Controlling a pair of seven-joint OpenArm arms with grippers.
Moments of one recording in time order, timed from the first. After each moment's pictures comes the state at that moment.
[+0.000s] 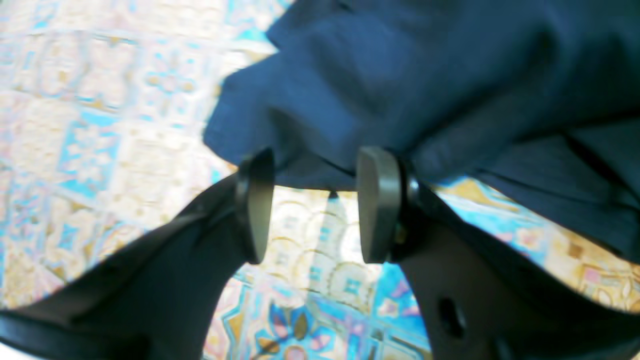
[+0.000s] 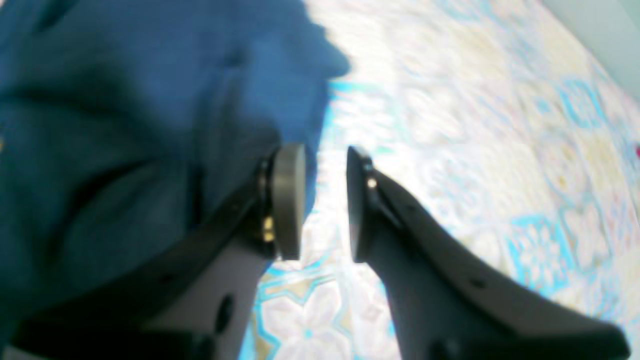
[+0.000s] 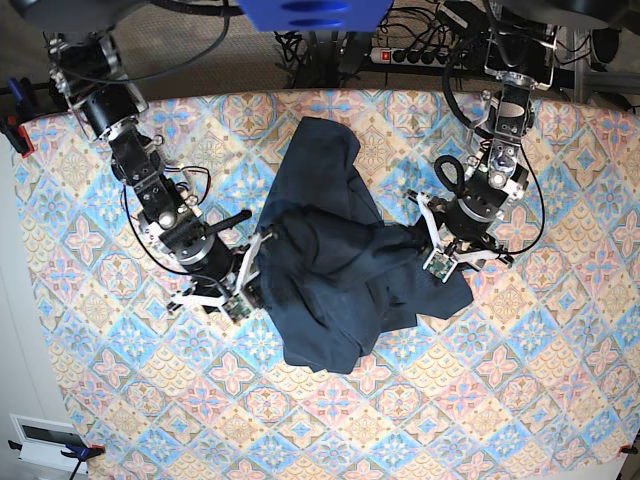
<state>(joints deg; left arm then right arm) 1.4 -18.9 8.3 102.2 -1.8 -17.7 42.0 13.4 25.0 -27.3 96.5 14.0 7.1 -35.7</state>
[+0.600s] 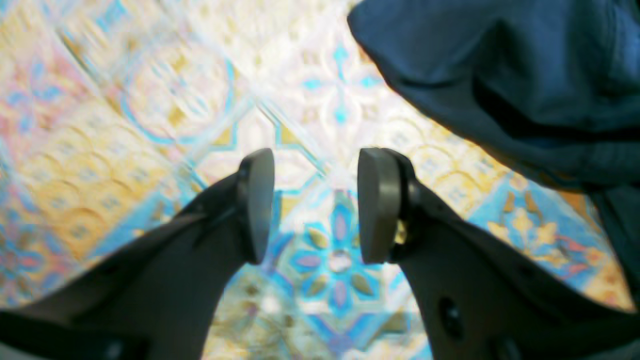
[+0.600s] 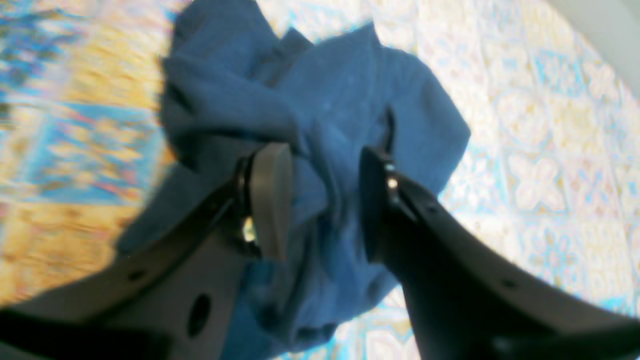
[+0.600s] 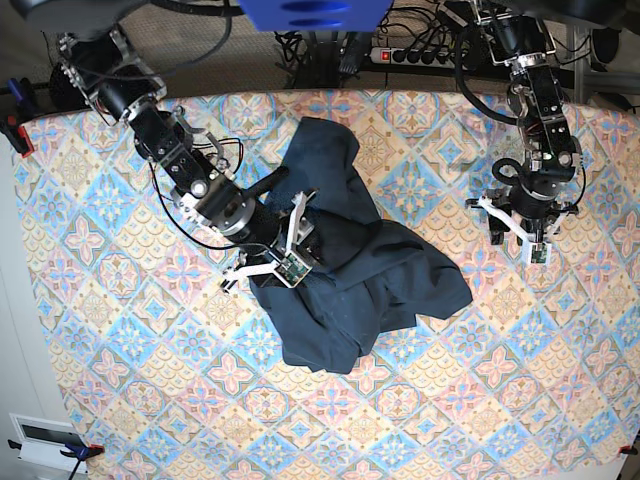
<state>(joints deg) 6.4 -10.9 -21.1 102.3 -15.3 -17.2 49.9 12.8 24.3 -38.9 102.5 14.2 7.6 -36.4</state>
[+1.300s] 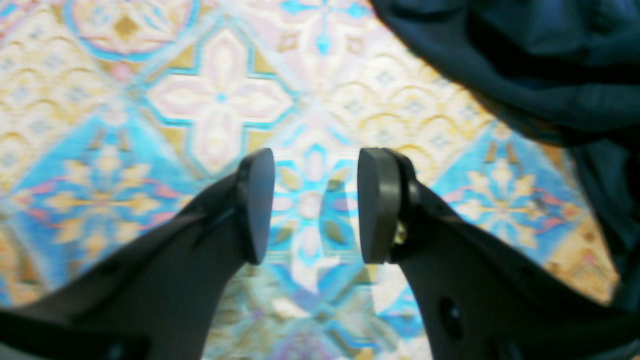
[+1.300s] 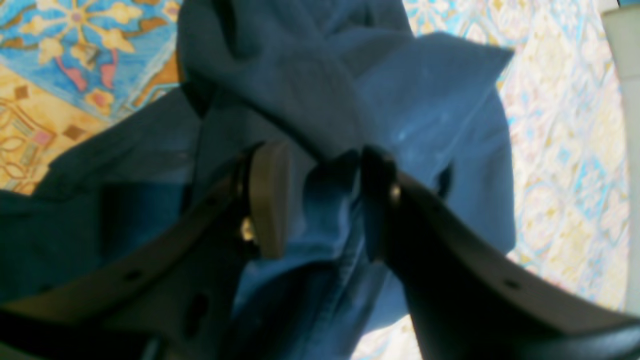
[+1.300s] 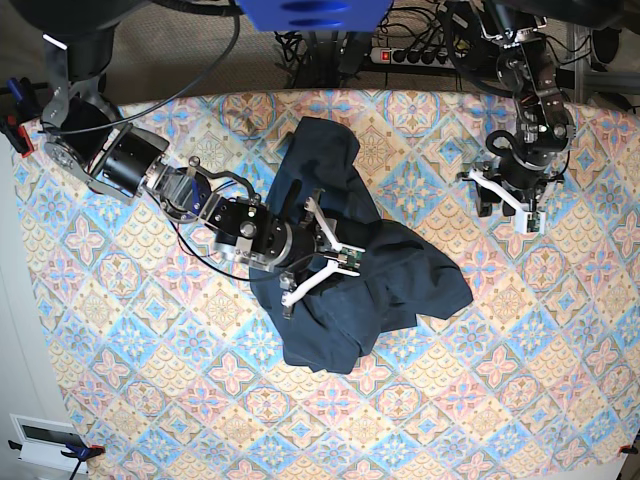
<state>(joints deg) 13.5 -8.2 -22.5 102.4 -18.8 -17.5 46.2 36.1 23.8 -65.4 89.2 14.3 16.6 -36.0</state>
